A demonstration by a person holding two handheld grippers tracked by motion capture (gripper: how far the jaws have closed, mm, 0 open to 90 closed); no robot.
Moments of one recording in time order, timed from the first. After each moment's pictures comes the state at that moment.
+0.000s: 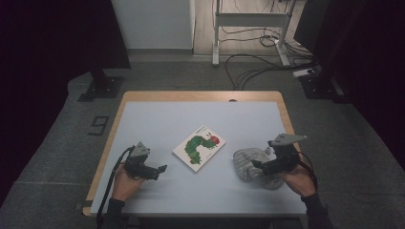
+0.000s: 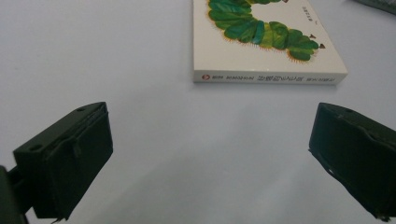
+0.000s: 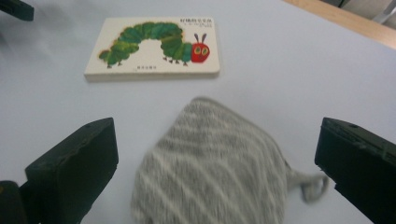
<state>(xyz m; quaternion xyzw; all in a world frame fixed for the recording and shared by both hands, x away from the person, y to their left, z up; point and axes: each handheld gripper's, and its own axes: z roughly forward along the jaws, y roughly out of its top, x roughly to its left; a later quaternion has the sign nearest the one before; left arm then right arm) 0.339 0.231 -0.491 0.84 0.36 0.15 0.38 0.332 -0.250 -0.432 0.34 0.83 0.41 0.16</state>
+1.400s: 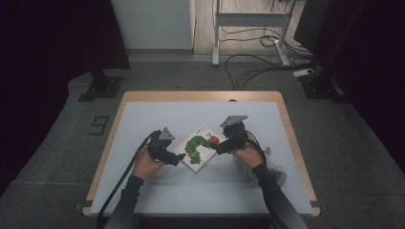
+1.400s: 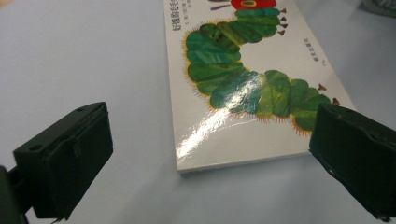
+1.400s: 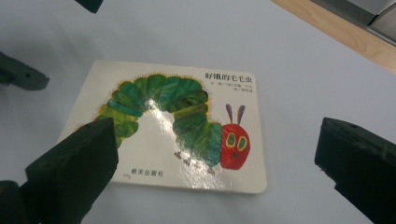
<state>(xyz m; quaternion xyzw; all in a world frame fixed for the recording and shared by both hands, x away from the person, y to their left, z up) 0.394 0.167 -0.482 0.88 0.30 0.15 0.34 0.421 -0.121 -0.456 0.30 0.85 0.40 0.15</state>
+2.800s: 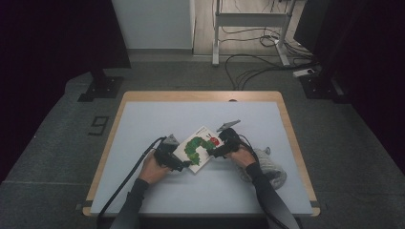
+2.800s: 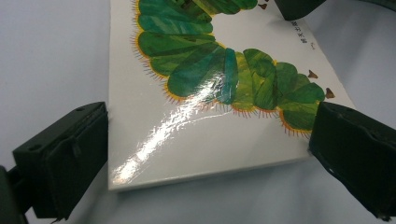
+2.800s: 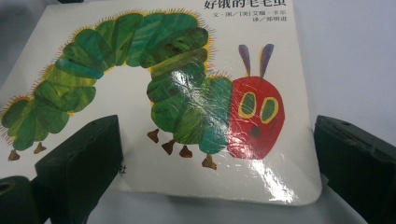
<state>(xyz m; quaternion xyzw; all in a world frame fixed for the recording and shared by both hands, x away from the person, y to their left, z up) 0.395 0.160 -0.521 0.88 0.31 0.06 0.37 0.448 -0.115 -0.525 0.33 0.86 0.37 0.06</state>
